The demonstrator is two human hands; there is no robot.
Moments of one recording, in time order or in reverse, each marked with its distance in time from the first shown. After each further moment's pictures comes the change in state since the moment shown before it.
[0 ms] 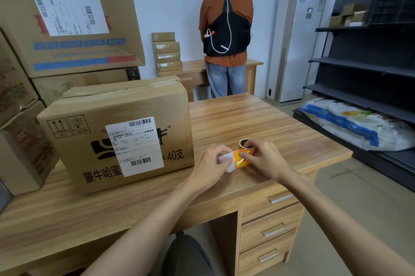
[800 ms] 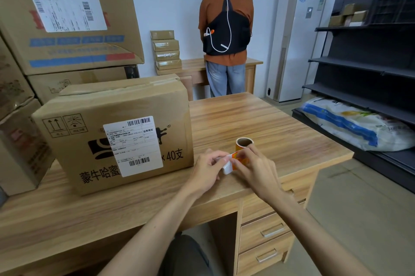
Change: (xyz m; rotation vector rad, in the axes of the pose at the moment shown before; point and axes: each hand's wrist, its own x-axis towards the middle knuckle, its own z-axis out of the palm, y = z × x) left_hand -0.002 -0.020 0.008 -0.331 -0.004 -0.083; right_hand -0.033 -0.028 0.031 -0.118 0.160 -0.056
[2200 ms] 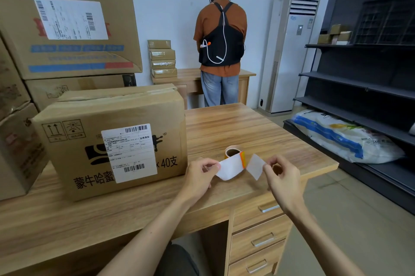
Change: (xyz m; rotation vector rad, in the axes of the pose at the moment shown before) left_hand -0.008 0.015 0.000 0.091 0.143 -0.074; right_hand -0.021 0.009 -0.061 0.457 0.260 0.335
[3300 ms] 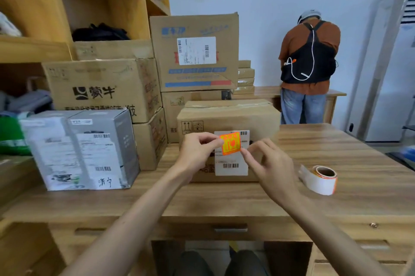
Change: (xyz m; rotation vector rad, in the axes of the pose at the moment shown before) left_hand -0.090 0.088 -0.218 0.050 0.394 -0.046; right_hand -0.053 -0.163 0.147 -0.081 -0.173 -0.713
